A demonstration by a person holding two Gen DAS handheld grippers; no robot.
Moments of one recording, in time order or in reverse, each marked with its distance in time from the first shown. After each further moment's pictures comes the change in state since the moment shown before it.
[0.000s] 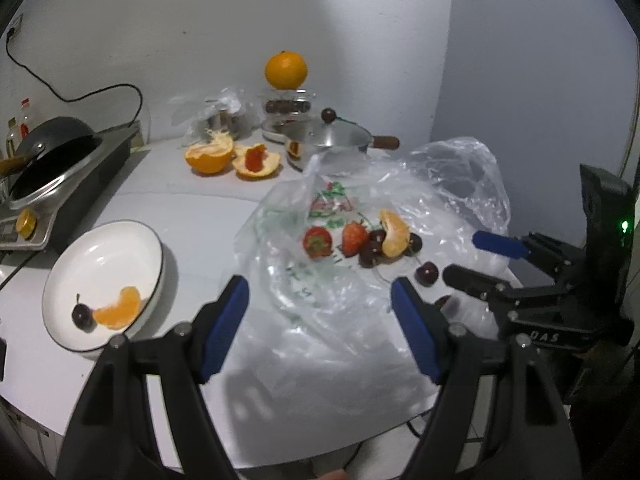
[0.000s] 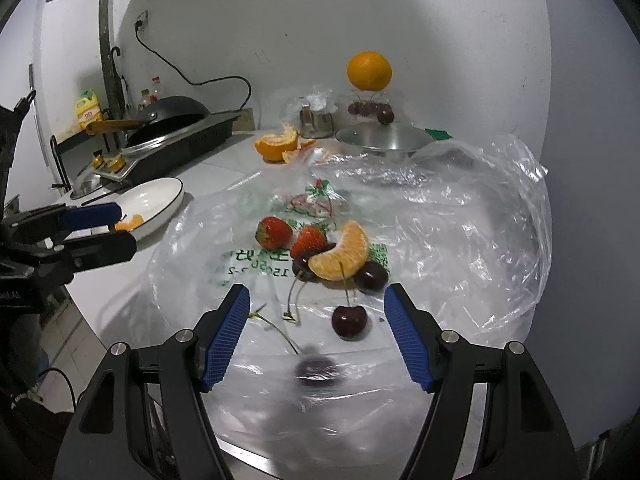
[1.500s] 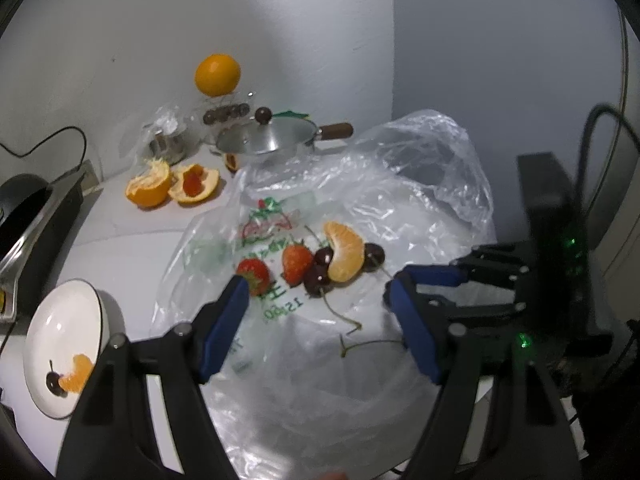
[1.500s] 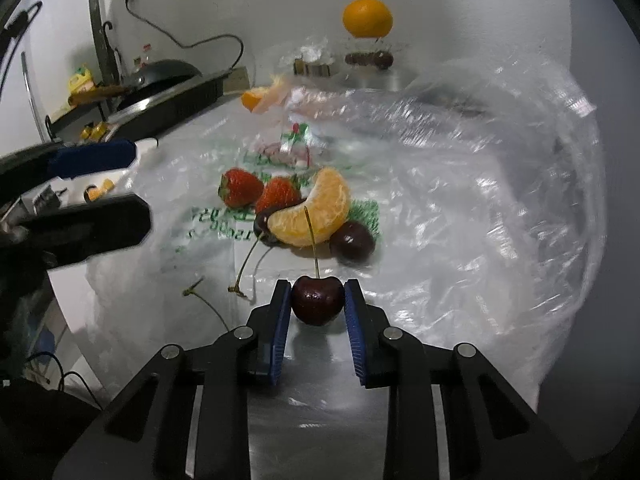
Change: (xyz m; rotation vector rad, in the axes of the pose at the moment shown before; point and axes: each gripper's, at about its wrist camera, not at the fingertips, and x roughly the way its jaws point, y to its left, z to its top) left arm 0.054 -0.062 0.026 0.188 0.038 -0.040; right arm 0.046 -0.030 -0.009 0.003 0.128 0.035
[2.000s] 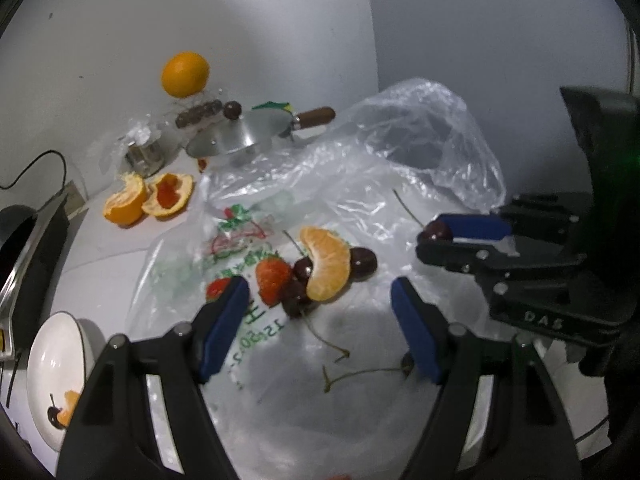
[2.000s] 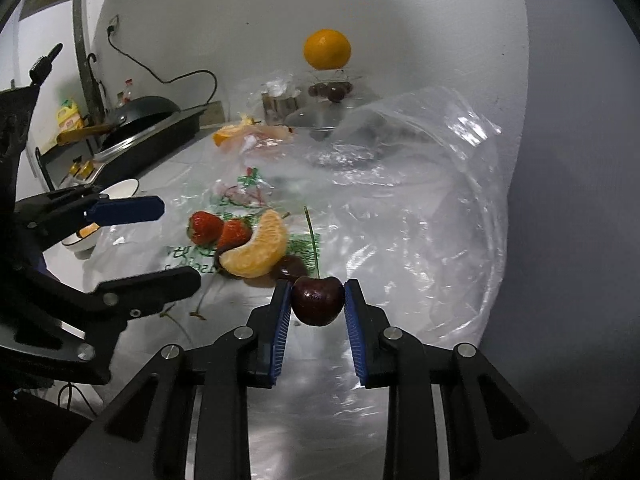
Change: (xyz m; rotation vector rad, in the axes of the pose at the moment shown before) left arm 0.045 -0.024 0.010 0.106 0.061 0.011; right arm -0.023 -0.039 0.007 0.063 -0.078 -0.037
